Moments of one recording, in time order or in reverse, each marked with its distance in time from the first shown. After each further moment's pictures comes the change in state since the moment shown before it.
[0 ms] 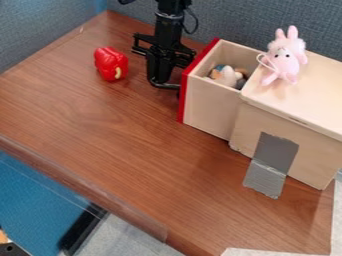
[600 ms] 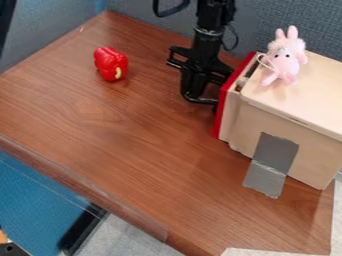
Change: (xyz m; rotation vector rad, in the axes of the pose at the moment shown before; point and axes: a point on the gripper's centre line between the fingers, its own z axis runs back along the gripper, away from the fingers) arm -0.007 -0.063 -0.002 0.014 -0.025 -0.115
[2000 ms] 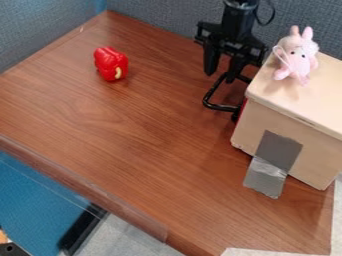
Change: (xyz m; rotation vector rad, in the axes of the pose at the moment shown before) arm 0.003 -0.034 0.059 -0.030 -0.145 -0.066
